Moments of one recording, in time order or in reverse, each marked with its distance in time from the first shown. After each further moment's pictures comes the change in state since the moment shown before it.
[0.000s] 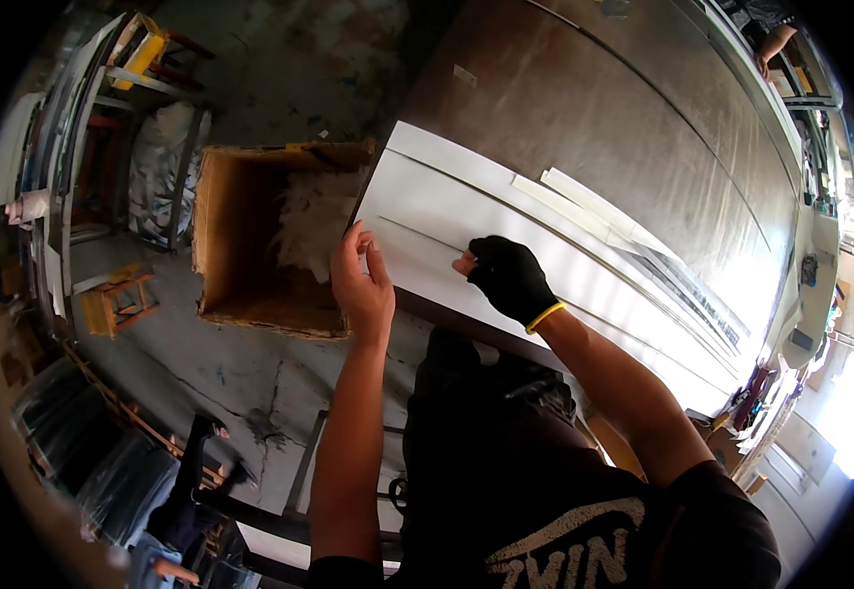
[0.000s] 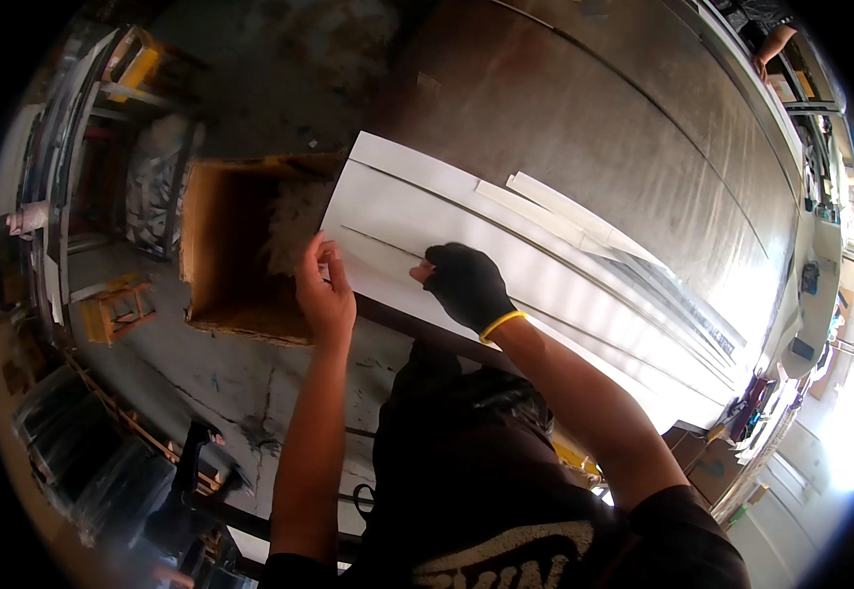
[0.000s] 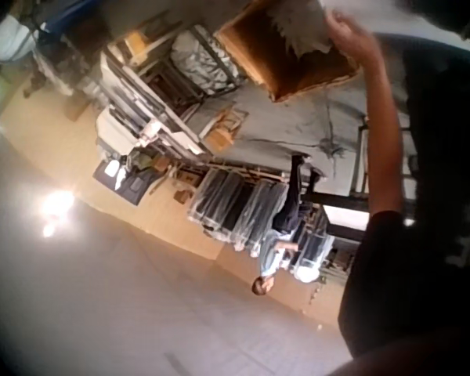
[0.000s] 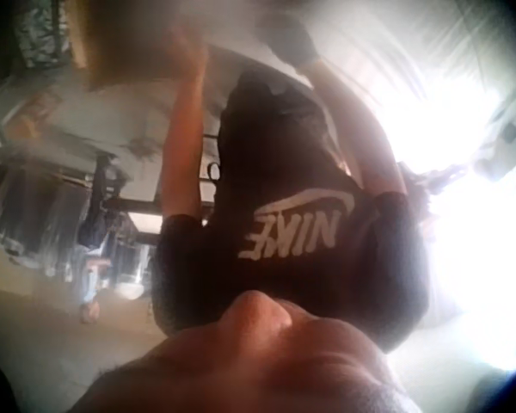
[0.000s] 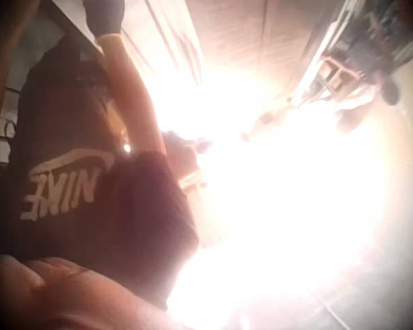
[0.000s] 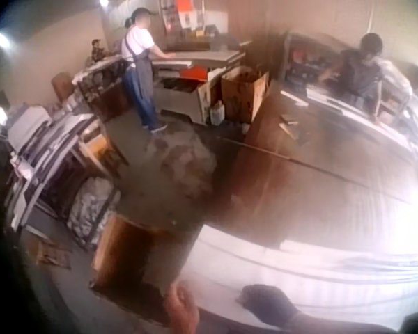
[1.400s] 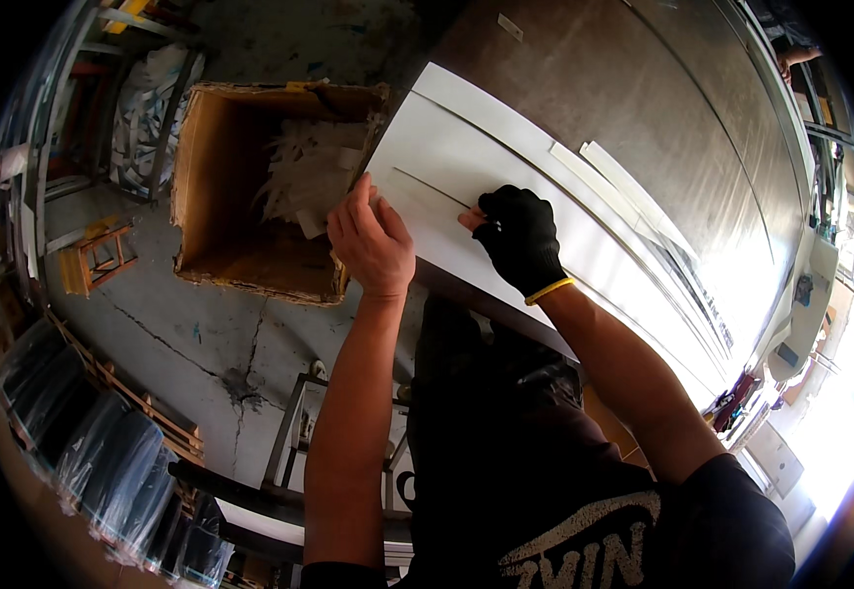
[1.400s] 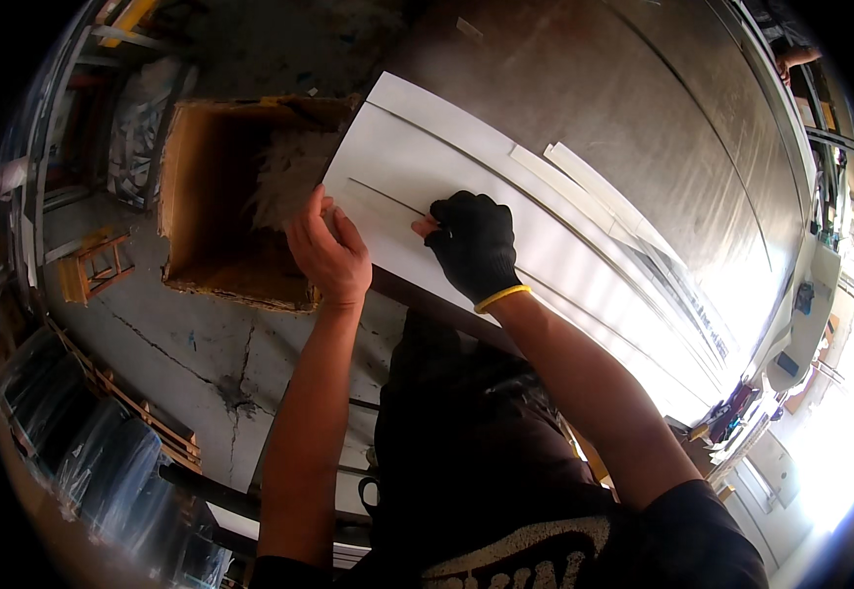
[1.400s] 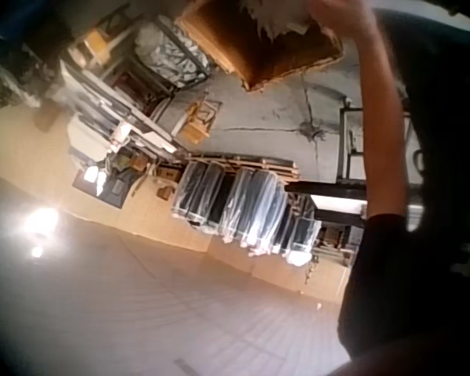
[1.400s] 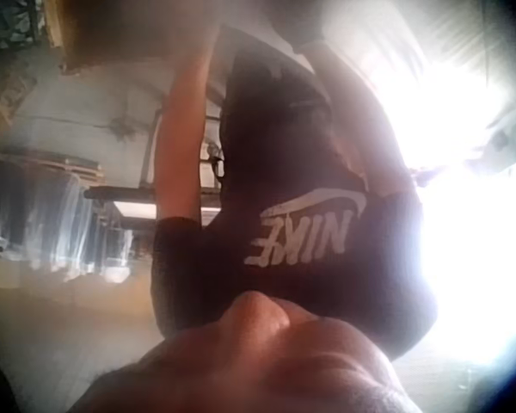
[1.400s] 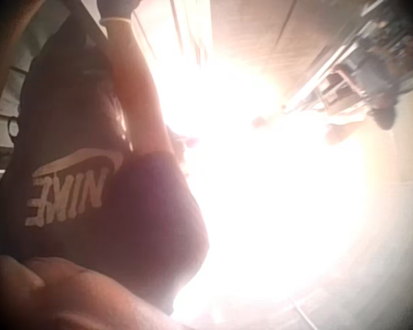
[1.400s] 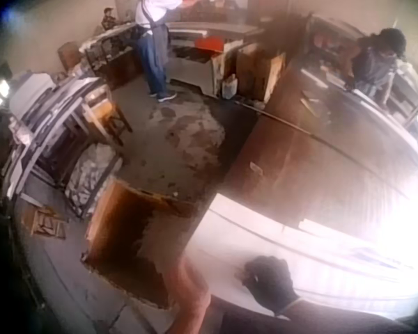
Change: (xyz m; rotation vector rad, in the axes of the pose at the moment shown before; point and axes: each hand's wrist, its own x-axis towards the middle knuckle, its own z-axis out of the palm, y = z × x) left_hand 0.001 -0.013 0.020 0.275 0.195 0.173; right_hand 0.025 -0.003 0.027 -0.210 0.140 -0.124
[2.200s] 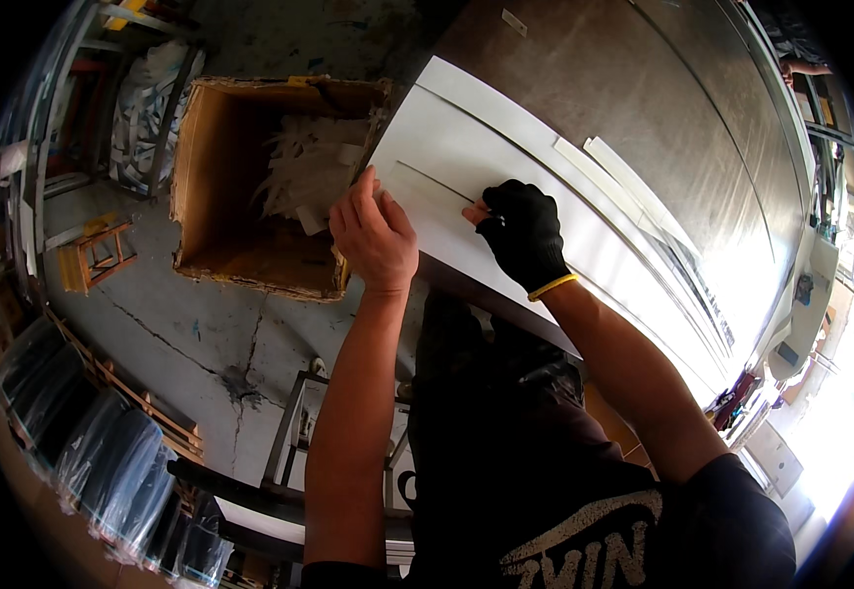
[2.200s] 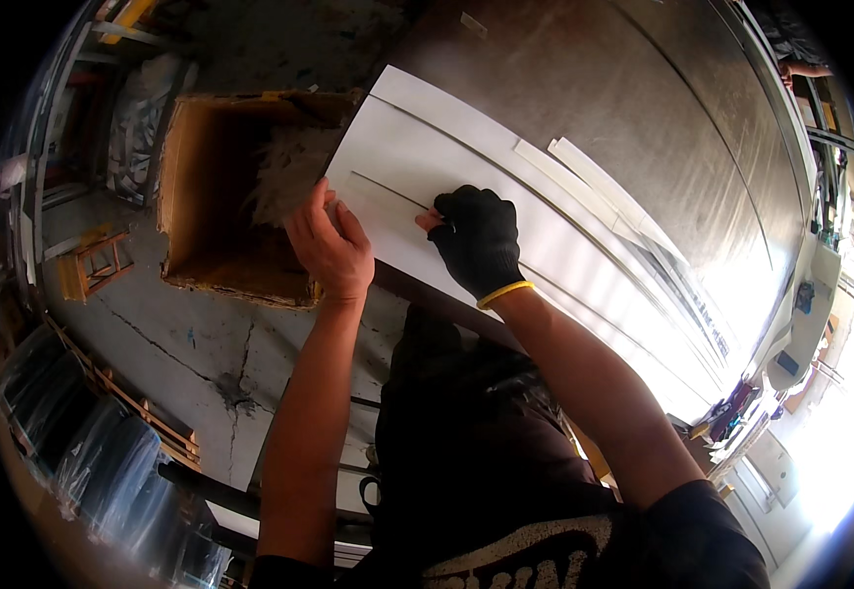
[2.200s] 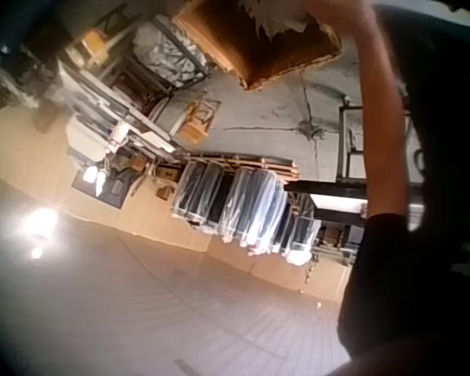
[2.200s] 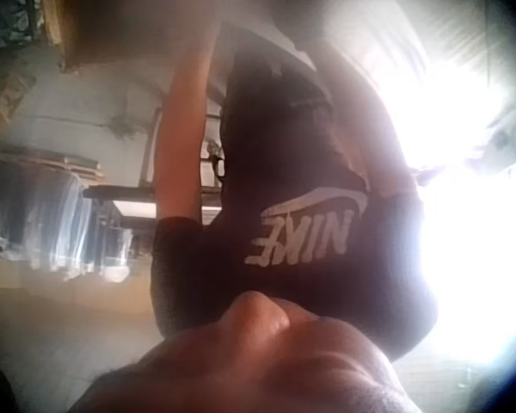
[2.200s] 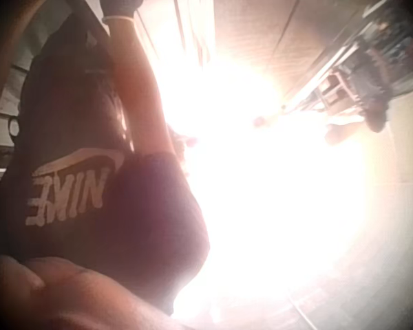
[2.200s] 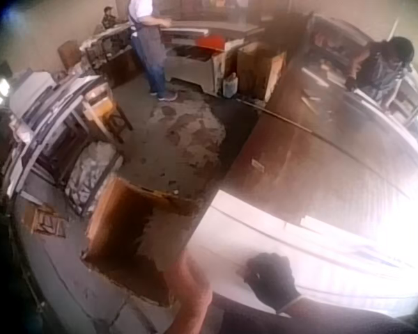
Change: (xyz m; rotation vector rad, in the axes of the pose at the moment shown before) left_hand 0.001 0.002 -0.002 0.039 -0.028 -0.018; right_hand 0.000 0.001 0.003 -0.005 0.022 0.001
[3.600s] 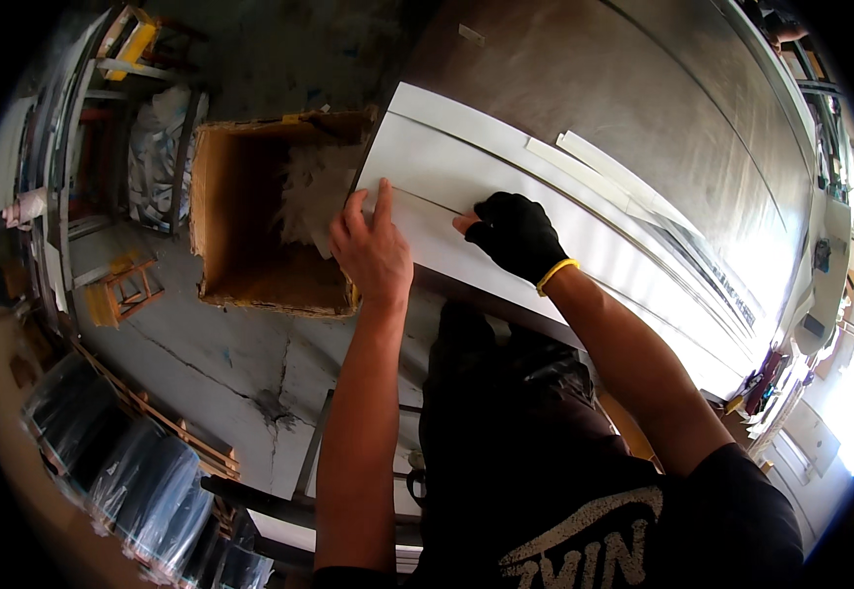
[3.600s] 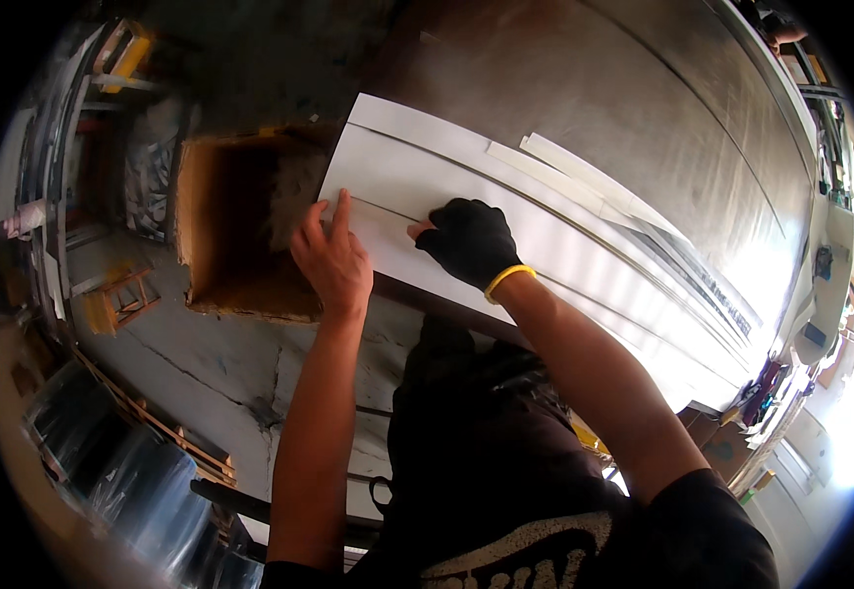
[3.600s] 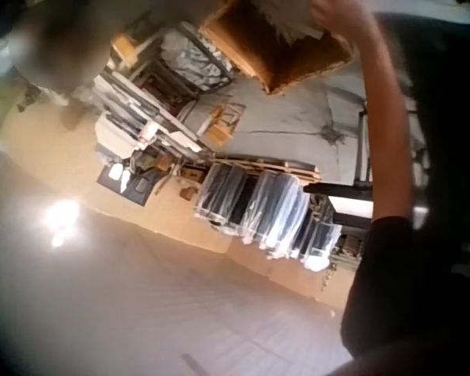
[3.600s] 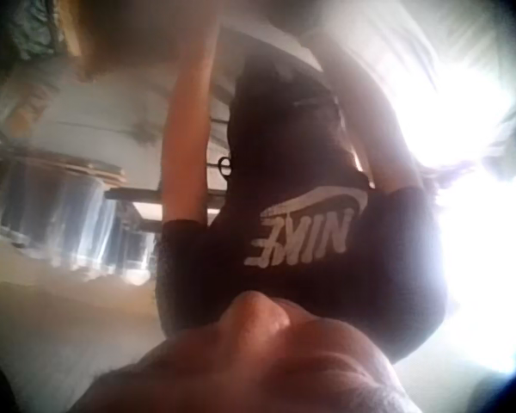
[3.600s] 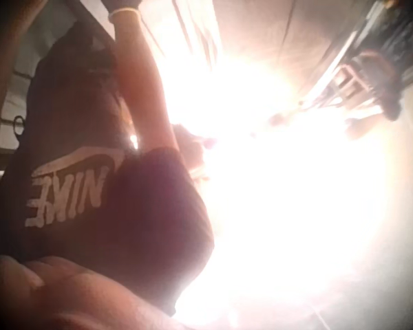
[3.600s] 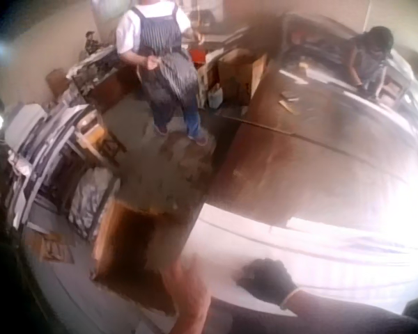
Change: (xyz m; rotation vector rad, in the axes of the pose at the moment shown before) left_hand 0.003 0.012 -0.013 0.274 -0.222 0.111; right_hand -0.002 -0.008 -0.033 -0.032 -0.185 0.146
